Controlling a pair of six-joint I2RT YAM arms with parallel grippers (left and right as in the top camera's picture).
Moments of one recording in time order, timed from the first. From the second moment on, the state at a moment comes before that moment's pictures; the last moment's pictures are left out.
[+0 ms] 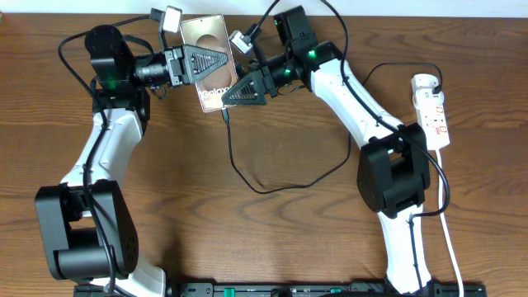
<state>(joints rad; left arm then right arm) 0.08 1.75 1.20 0.59 1.45 -0.92 0.45 2.30 2.03 -0.59 -1.55 -0.01</state>
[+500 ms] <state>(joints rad) 0.36 1.75 1.20 0.59 1.46 -0.99 0.42 2.30 2.03 -0.59 -1.52 0.06</state>
